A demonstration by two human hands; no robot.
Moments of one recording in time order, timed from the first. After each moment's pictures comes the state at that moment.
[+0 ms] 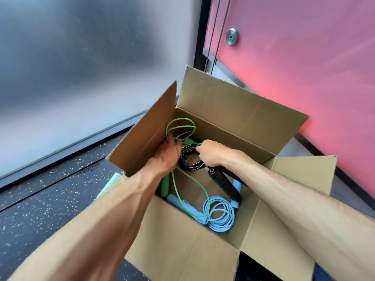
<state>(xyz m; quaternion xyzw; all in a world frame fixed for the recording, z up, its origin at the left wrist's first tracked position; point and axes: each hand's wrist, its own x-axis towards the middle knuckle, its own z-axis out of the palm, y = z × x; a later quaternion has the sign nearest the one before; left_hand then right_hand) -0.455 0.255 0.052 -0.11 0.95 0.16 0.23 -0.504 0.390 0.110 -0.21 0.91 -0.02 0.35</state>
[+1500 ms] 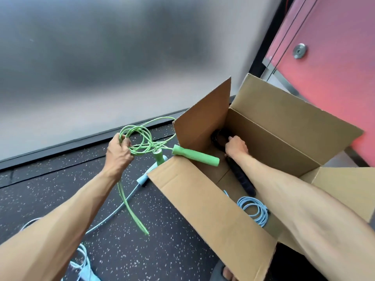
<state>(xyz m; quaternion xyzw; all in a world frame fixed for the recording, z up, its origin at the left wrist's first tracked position) -0.271 0.085 0.081 -0.45 0.71 0.51 -0.16 -0.509 0.329 0.019 0.01 0.95 -0.22 0.21</state>
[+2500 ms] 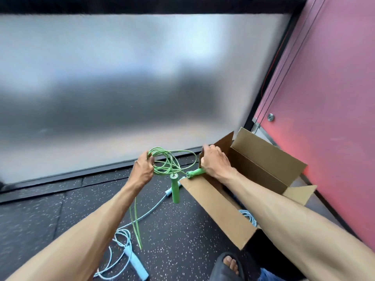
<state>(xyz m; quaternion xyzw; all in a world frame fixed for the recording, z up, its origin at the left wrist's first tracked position) -0.154 0.128 0.258 -0.37 0.81 0.43 -0.13 -0.328 0.299 0.275 -0.37 0.92 -0.13 0.08</state>
